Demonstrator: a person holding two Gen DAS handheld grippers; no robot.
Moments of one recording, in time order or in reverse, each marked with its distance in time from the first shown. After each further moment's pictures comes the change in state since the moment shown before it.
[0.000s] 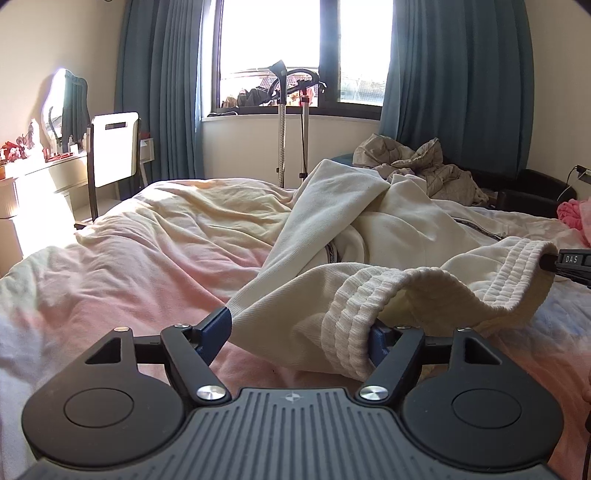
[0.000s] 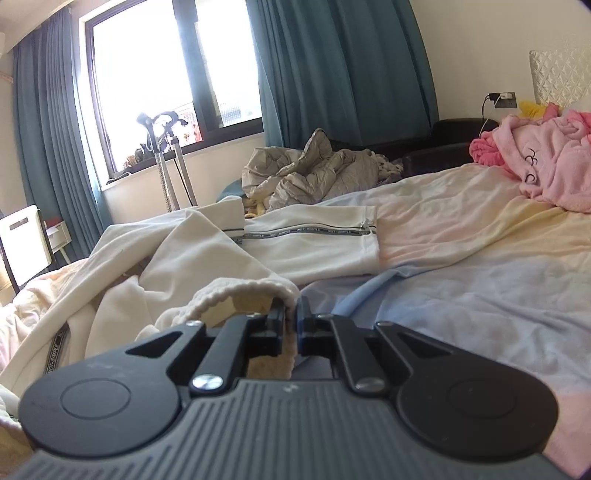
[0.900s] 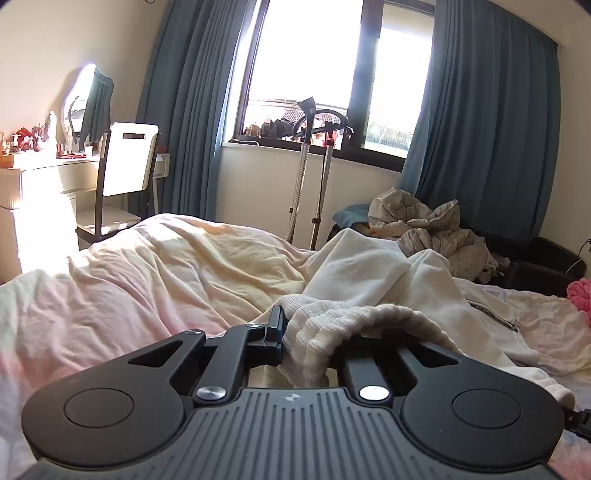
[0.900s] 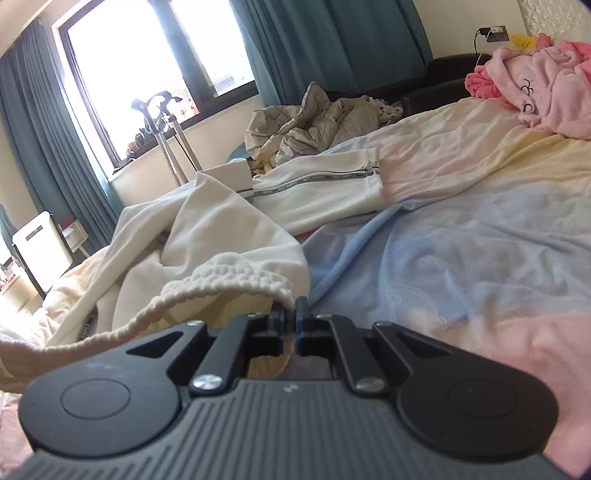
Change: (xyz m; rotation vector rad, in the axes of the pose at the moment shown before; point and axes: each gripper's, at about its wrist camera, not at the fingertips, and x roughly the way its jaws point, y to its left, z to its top) left arm 0.039 0.035 0.088 -0.174 -0.142 0.019; right arm -0.025 -0.002 -0.008 0.159 0.167 0.075
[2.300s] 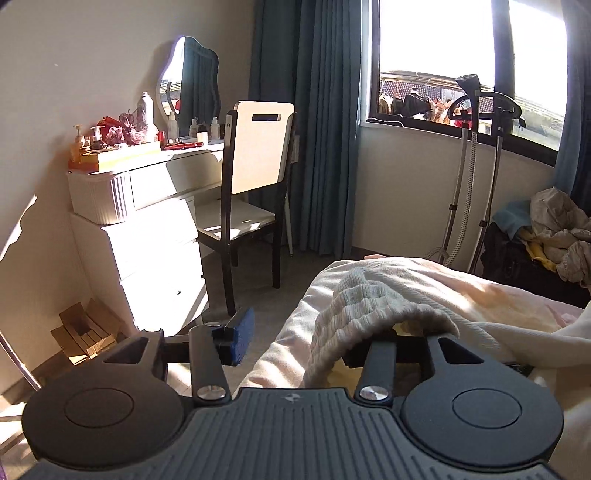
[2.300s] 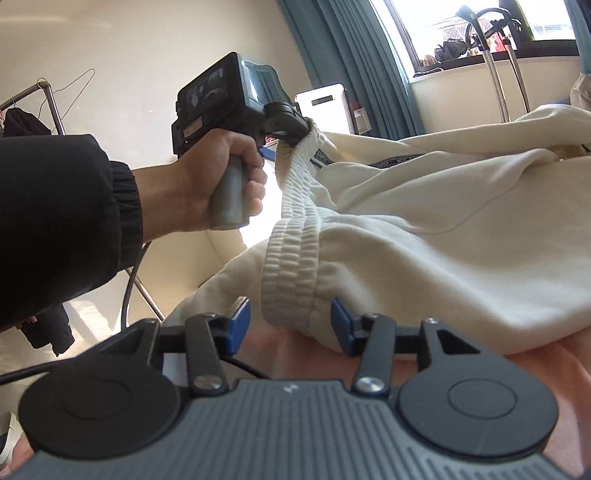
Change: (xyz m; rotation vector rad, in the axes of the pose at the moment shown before) left arm 0.162 0.292 0.126 0.033 0.126 0.360; right arm 0.007 0.353 -0.129 -0.410 0.268 0.771
